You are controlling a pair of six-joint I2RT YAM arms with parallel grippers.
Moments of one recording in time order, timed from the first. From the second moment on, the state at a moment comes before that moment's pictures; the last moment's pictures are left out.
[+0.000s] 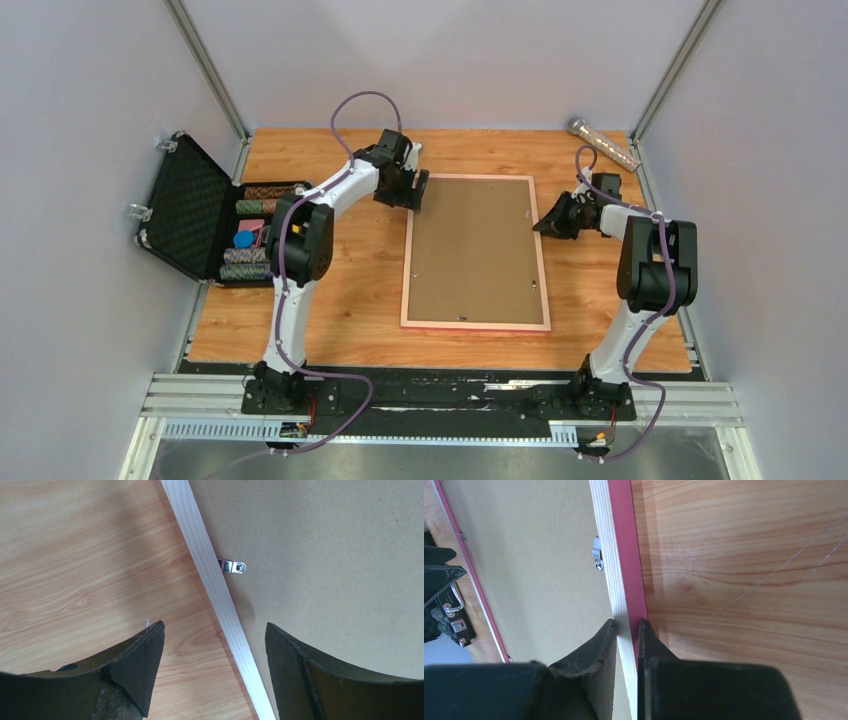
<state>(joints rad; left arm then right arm) -0.42 2.24 1.84 -0.63 0.12 -0.10 -0.14 1.89 1.09 -0.17 -0.55 0.38</state>
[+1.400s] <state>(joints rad) -0.39 2.36 1.95 -0.52 0.04 -0.26 -0.15 1.89 1.10 -0.17 -0.56 0.38</state>
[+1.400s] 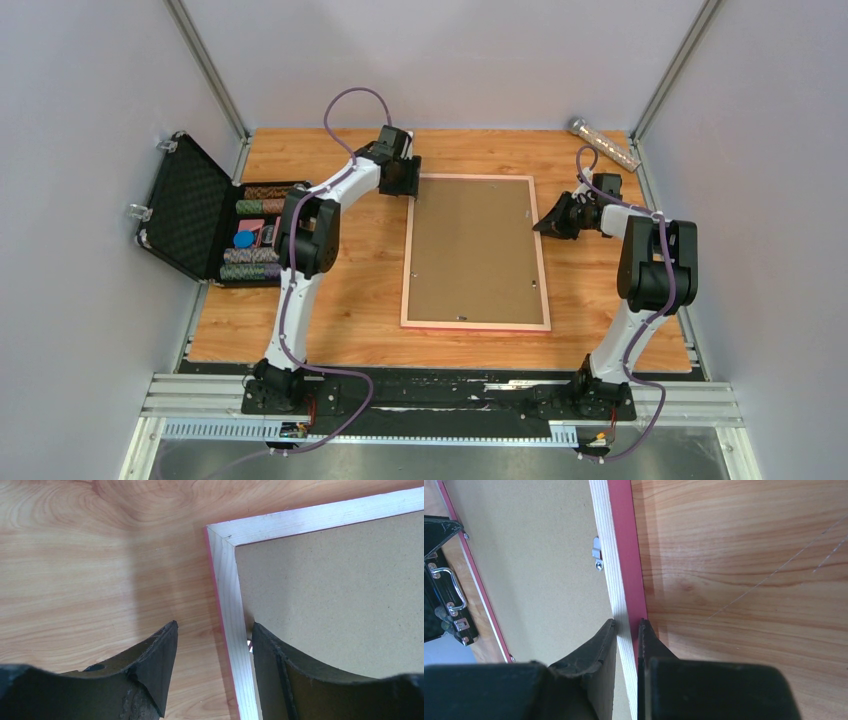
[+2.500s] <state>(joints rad) -0.39 2.35 1.92 -0.49 0.17 -0.10 -0.15 1.89 1.10 -0.17 -0.57 0.38</state>
